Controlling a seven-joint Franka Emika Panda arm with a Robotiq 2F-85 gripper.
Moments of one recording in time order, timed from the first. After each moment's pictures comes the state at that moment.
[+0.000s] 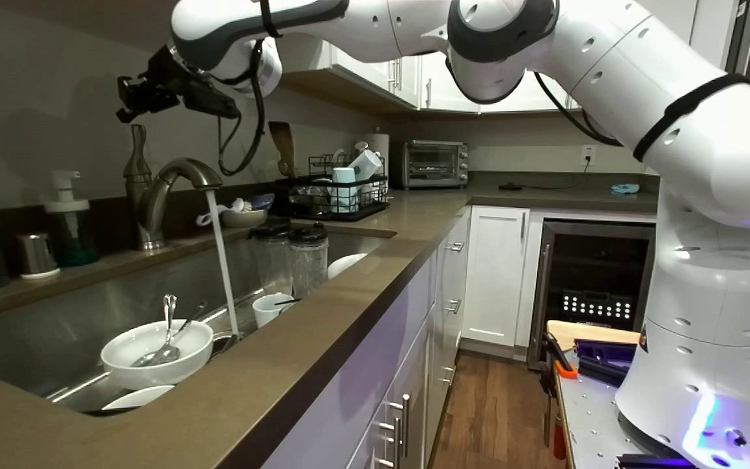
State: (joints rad) arm -0.13 0.79 0.30 -1.00 0.03 2.75 -0.25
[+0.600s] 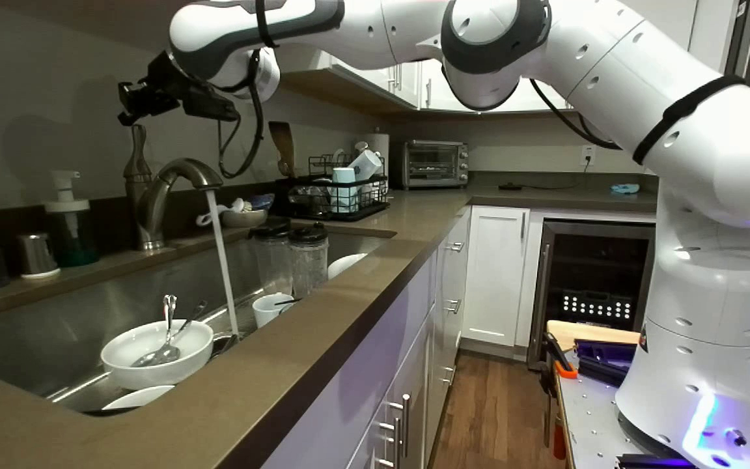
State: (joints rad) arm -0.11 0.83 0.27 -0.95 0.01 2.76 -0.25
